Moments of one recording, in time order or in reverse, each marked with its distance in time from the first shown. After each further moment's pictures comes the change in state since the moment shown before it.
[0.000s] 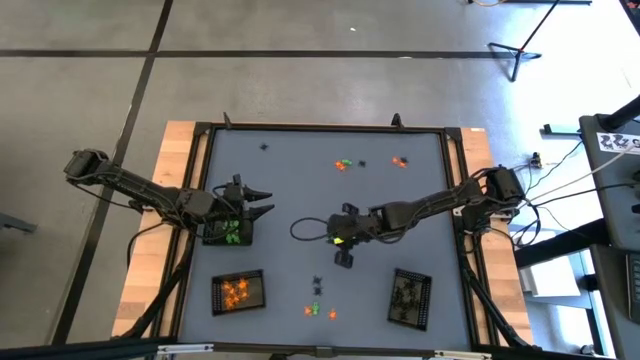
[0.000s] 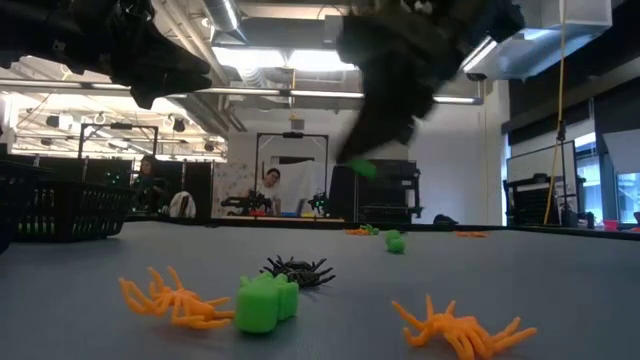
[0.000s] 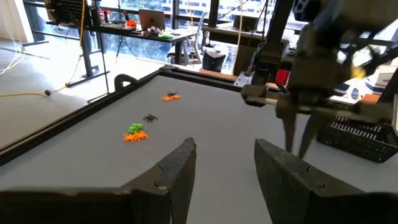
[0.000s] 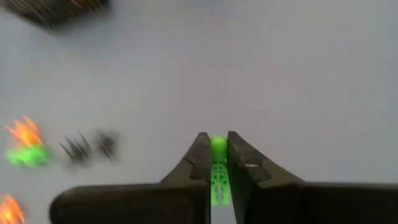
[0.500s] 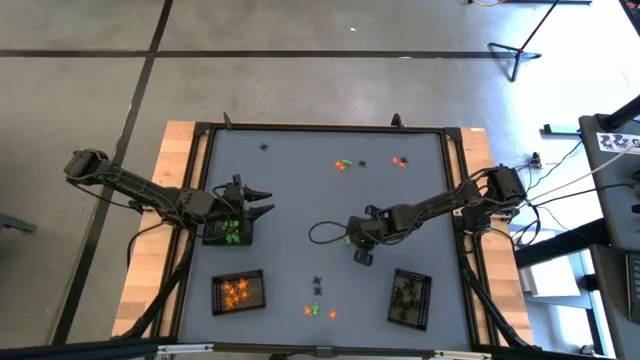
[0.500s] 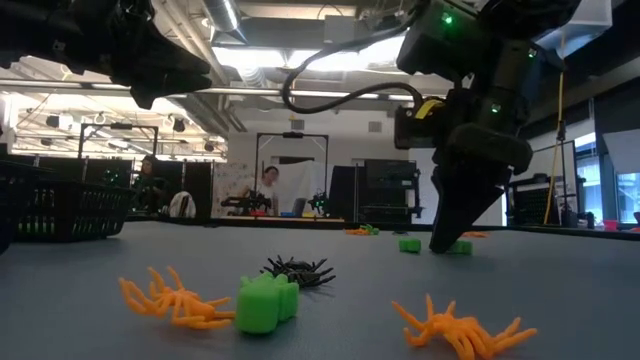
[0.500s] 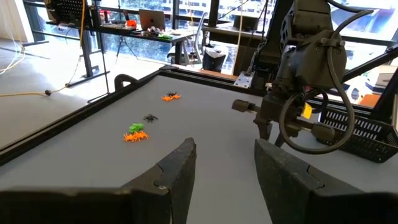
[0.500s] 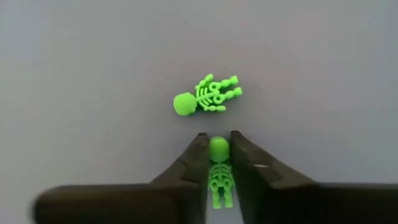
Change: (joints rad) left arm 0.000 0.000 0.000 0.000 0.000 0.000; right arm -0.002 -0.005 -0.197 -0.153 -0.012 0.097
